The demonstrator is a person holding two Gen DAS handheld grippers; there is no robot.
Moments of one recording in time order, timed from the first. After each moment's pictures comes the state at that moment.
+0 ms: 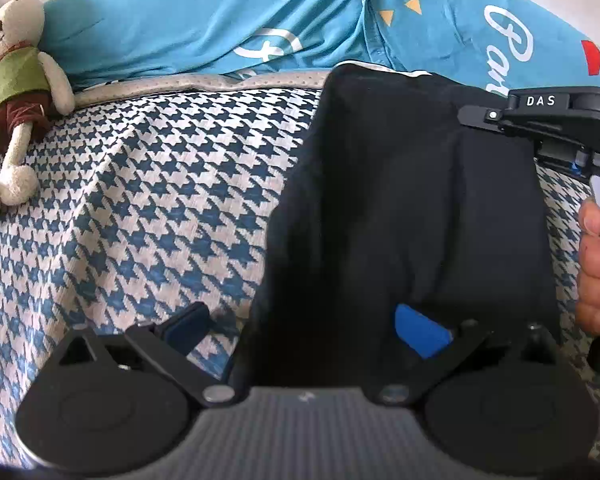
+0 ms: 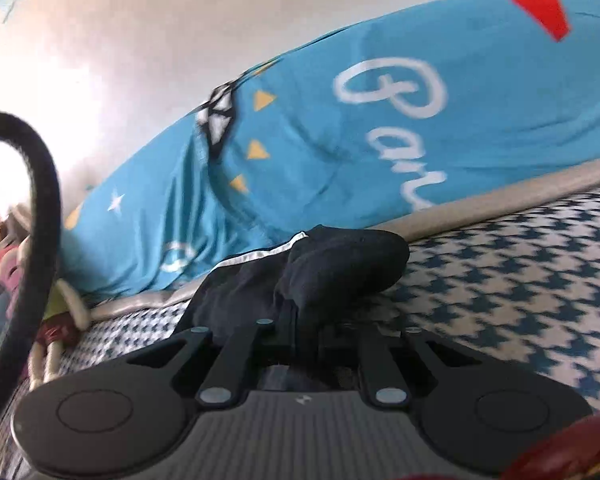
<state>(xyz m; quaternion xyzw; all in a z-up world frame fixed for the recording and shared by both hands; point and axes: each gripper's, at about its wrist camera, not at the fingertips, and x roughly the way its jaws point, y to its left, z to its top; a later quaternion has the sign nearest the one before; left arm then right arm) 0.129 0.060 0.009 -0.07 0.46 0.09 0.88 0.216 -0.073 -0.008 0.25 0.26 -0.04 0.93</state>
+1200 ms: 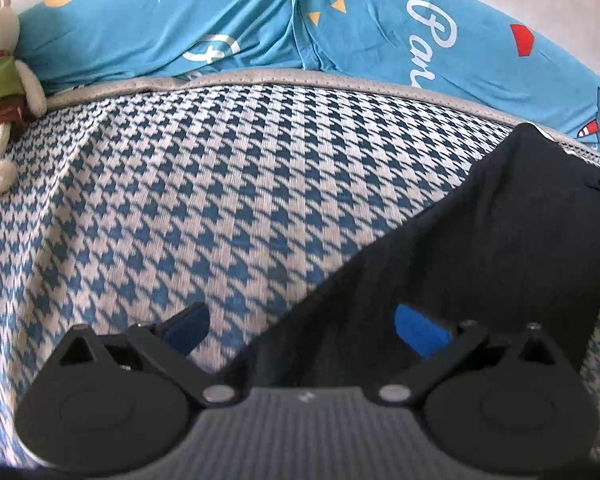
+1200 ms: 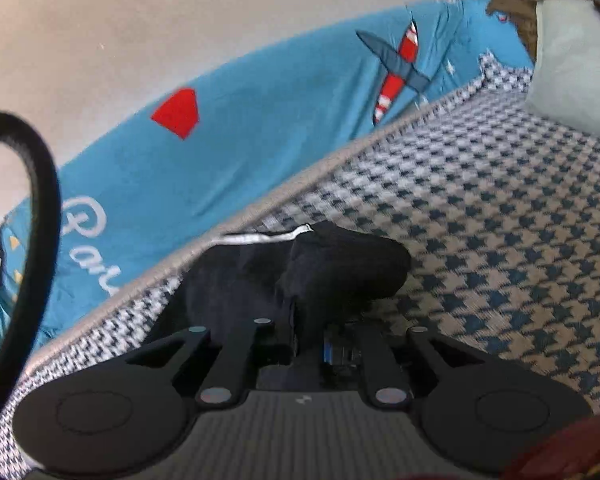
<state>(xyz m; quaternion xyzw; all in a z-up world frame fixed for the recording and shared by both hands) 0.082 0.022 0.027 -0.08 0.46 0.03 0.89 0.072 -0.197 0.013 0.29 0.25 -0.35 0.85</state>
